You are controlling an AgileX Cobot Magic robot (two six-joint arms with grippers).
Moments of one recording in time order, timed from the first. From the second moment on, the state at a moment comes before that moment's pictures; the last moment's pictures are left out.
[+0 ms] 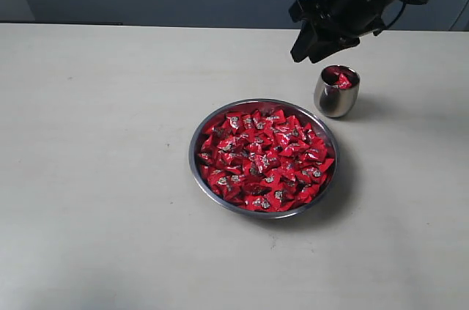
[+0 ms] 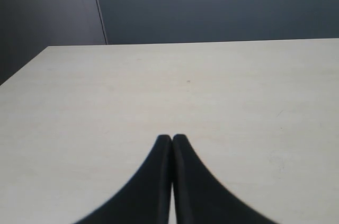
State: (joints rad) left arm 0.21 0.00 0.00 0.06 0.29 -0.02; right arm 0.33 2.02 -1.68 0.55 1.12 -0.42
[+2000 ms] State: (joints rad) left arm 0.21 0.00 0.00 0.06 0.29 -0.02; right arm 0.62 1.97 -1.69 0.21 0.83 -0.42
